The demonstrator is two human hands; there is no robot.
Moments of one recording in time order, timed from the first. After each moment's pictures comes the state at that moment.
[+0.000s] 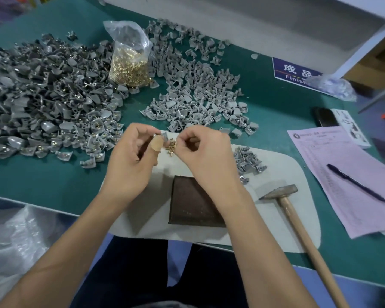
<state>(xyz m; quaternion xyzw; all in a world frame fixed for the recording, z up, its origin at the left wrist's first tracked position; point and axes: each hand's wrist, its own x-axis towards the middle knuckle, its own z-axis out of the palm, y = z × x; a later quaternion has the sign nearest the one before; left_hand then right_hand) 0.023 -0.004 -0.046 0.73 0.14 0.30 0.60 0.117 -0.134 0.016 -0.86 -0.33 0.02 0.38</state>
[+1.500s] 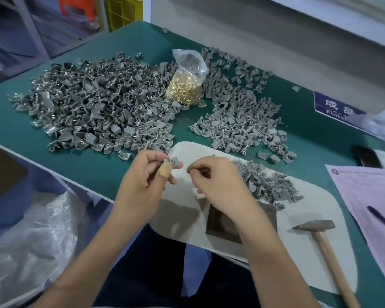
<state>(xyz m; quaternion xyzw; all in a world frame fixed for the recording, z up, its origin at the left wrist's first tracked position) -0.055 0.005 -0.030 0.69 0.25 0.31 0.61 0.081 -0.100 0.016 -0.84 -0.37 0.22 0.34</state>
